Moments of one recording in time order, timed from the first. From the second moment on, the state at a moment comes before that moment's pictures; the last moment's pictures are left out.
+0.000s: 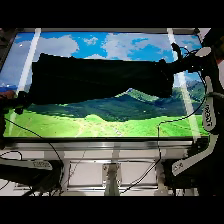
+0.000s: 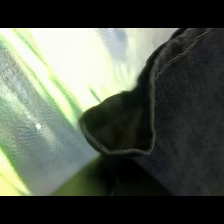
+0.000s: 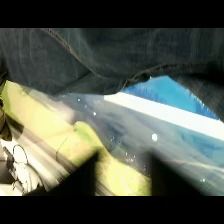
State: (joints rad) left arm 0.69 -1.64 1.09 0.81 -0.76 -1.41; right arm -0.16 -1.79 1.75 -0.76 1.48 1.42
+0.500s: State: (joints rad) left arm 0.64 -1.32 1.13 0.79 -0.99 -1.21; right arm -0.24 -1.69 1.55 -0.97 1.32 1.39
